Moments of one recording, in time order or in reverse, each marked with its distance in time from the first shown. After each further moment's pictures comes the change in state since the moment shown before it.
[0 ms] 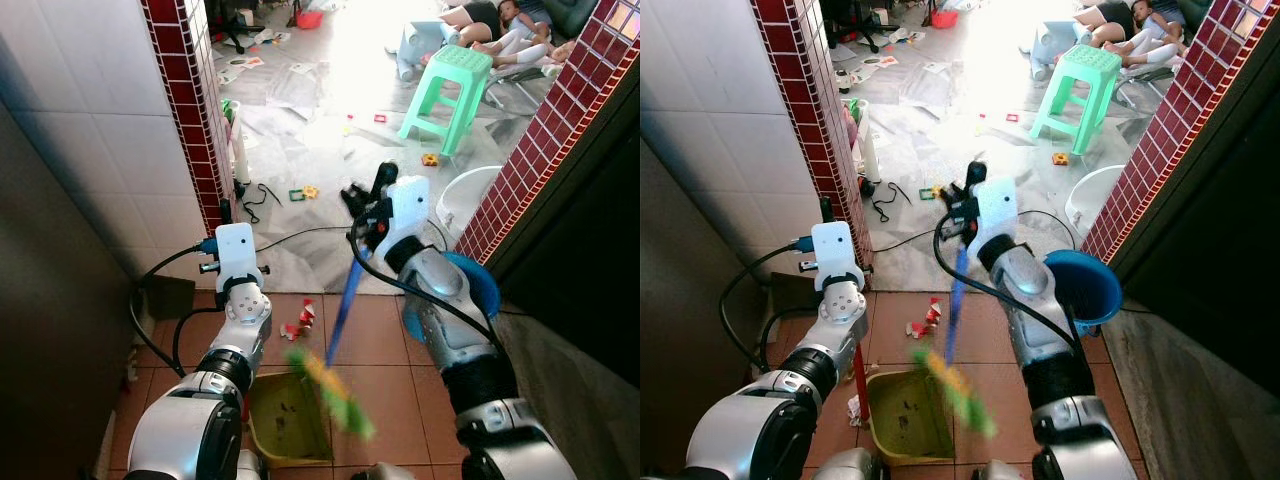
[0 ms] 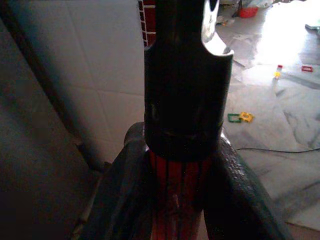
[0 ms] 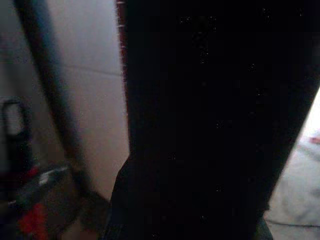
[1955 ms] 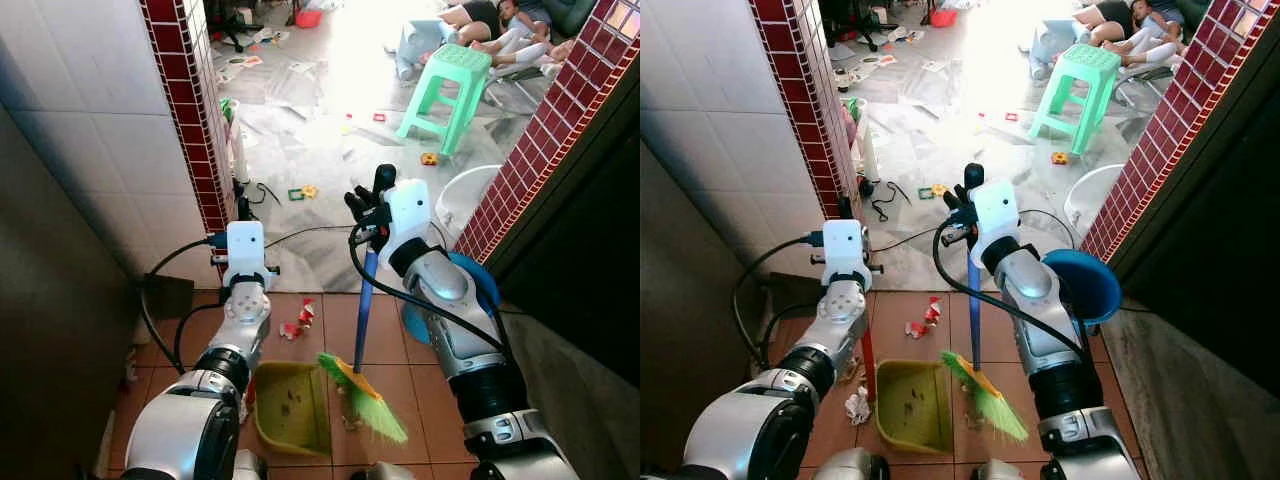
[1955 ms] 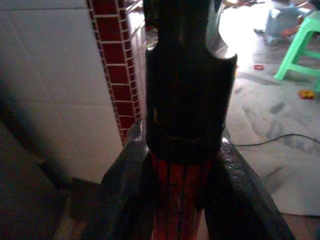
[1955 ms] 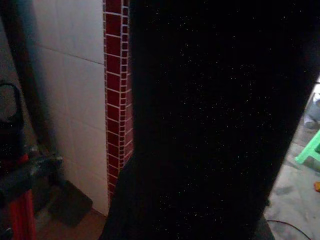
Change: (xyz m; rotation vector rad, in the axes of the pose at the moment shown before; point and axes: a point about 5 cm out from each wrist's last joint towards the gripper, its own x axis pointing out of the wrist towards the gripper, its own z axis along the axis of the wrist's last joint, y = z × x) left arm 0.001 -0.006 0.004 0.009 -0.039 -0.186; right arm -0.006 -0.005 0.006 -0.147 0.015 -0.082
